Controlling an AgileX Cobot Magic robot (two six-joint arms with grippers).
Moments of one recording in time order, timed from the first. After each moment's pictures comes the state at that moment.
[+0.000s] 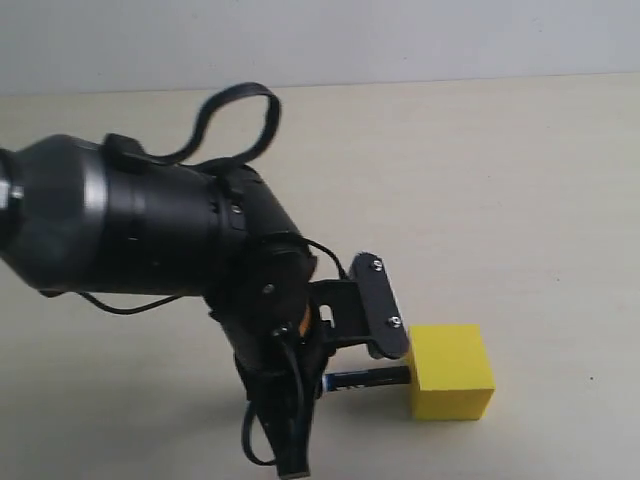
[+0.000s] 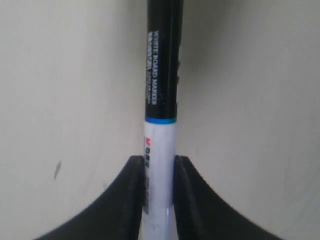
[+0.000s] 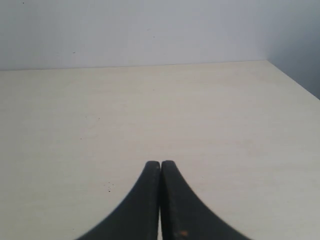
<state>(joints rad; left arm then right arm) -1.06 1.89 -1.08 0.08 0.73 0.36 0.09 0.01 0.00 -0.14 0.35 0.13</state>
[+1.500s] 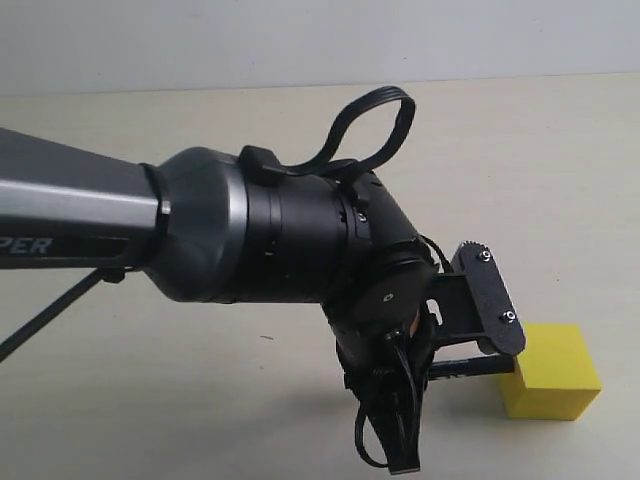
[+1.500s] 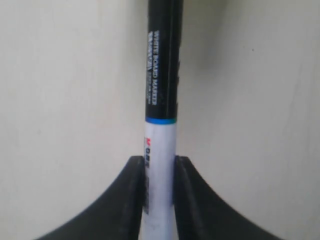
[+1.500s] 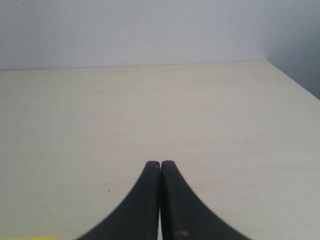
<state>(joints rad) -1.15 2.01 -1.30 0.08 0.70 0.31 0.09 0.01 0.00 -0.14 0.35 0.13</state>
